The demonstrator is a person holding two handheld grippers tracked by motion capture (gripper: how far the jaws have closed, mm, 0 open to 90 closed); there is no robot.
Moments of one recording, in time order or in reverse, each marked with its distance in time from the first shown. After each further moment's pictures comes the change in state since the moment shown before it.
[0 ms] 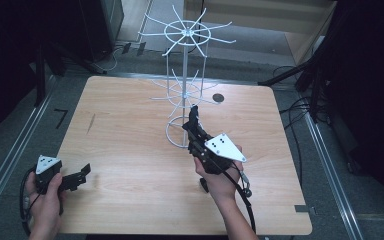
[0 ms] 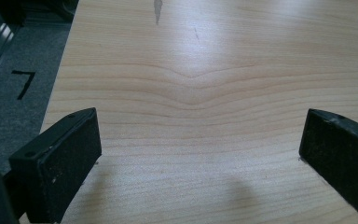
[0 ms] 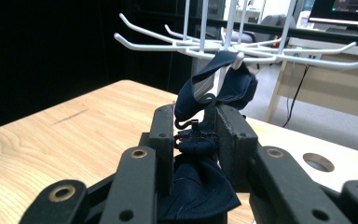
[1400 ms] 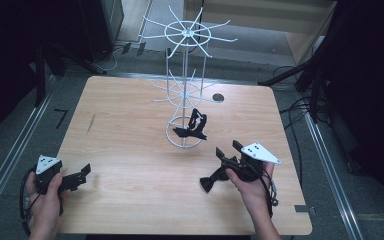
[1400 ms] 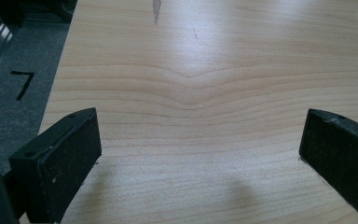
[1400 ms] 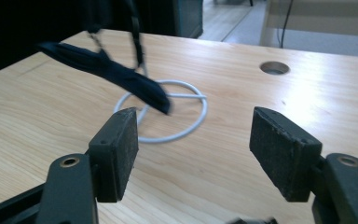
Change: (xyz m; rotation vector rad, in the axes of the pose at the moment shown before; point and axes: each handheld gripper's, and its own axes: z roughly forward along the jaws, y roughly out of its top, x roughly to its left) left arm -0.001 0.000 0.000 -0.003 -0.001 0.005; right arm -0.079 -0.052 -0.042 0.201 -0.038 0.159
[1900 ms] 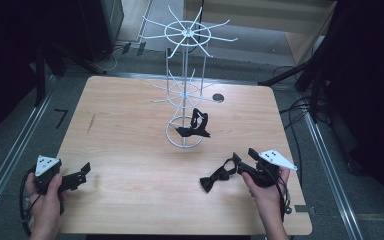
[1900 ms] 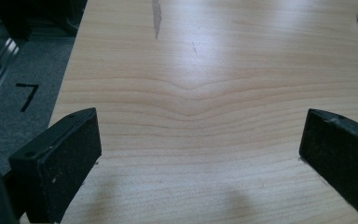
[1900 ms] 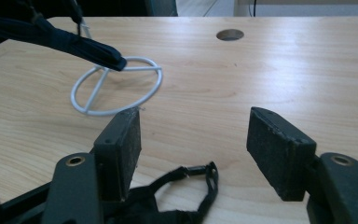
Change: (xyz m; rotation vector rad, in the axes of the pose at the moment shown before) left arm -0.002 0.000 -0.002 -0.061 0.010 0.012; right arm -0.037 -0.023 -0.019 0.050 -0.084 0.089
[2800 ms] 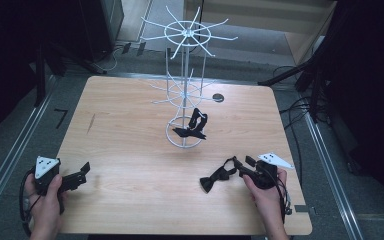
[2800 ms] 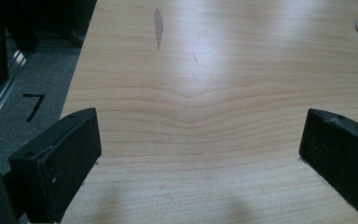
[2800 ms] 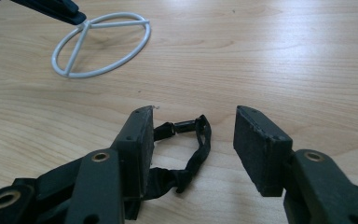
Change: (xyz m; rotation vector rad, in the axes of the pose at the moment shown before) left arm -0.002 -0.001 -0.002 -0.031 0.010 0.012; right arm -0.015 -0.021 0.013 0.132 0.008 0.065
